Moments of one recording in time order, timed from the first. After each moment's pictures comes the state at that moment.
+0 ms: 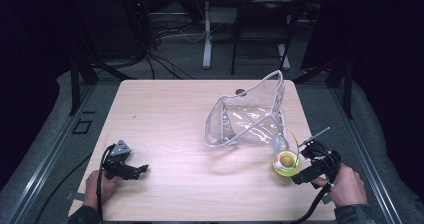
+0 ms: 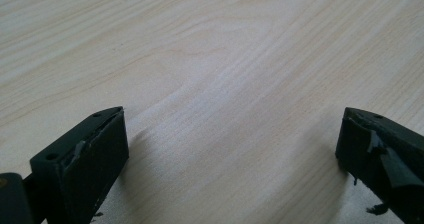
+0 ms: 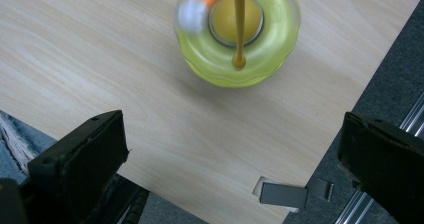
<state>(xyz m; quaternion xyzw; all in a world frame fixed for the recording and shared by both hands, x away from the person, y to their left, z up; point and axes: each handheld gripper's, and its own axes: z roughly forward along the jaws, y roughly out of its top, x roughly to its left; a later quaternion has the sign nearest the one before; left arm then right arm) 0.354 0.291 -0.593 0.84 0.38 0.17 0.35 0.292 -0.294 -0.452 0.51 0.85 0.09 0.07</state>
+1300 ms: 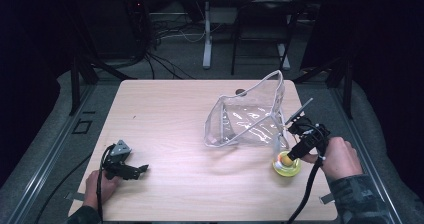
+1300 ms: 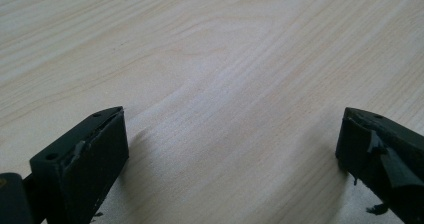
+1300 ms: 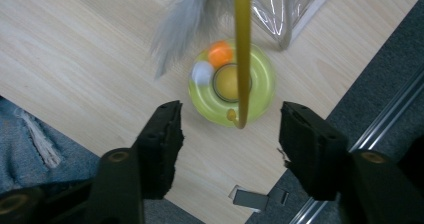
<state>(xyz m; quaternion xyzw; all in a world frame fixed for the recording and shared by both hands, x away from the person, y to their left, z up) 0.354 0.291 -0.593 0.84 0.38 0.17 0.35 0.328 -0.255 -0.392 0.46 0.88 0.06 0.08</state>
